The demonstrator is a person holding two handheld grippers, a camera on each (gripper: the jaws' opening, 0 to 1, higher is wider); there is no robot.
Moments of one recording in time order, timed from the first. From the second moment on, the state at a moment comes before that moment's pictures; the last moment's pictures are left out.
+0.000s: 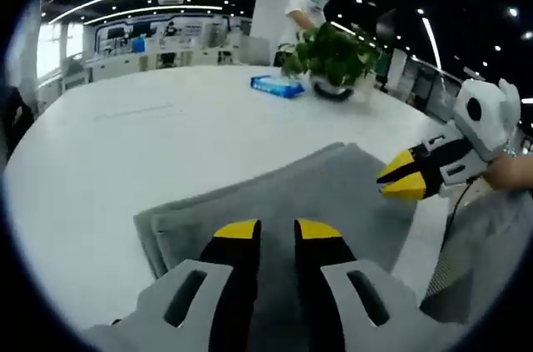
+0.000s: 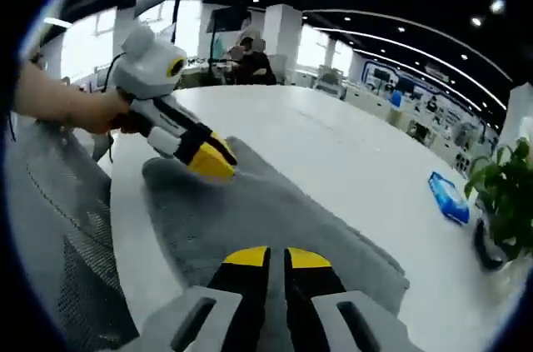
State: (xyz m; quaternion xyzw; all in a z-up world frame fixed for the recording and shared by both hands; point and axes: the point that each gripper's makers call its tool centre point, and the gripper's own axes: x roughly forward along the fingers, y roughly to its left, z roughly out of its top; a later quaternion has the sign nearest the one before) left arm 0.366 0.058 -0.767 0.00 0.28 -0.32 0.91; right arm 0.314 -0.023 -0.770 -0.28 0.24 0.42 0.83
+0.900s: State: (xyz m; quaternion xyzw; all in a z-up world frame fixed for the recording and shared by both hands) left arm 0.353 0.060 -0.799 0.15 0.32 -0.32 0.88; right arm 0.290 -0.007 -0.804 -0.19 0.32 0.48 0.80
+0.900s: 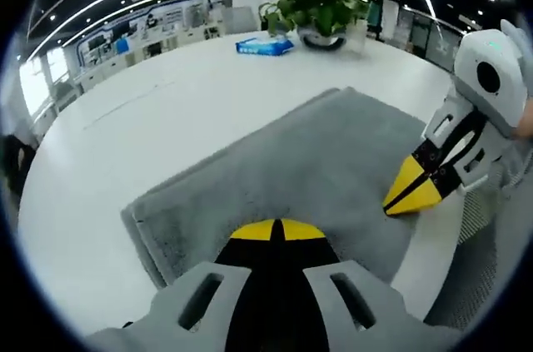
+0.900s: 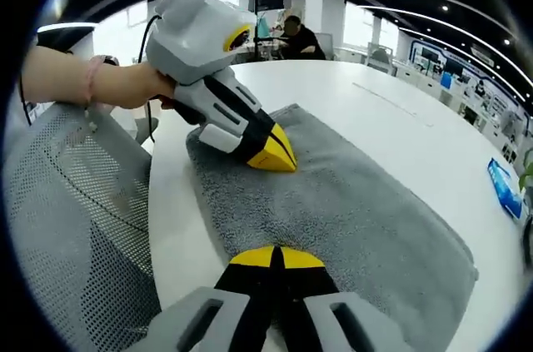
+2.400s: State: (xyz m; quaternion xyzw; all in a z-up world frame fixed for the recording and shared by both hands) left arm 0.317 0.040 -0.802 0.15 0.35 -0.38 0.84; right arm 0.327 -0.049 -0.807 -0.25 0.35 0.39 0.82
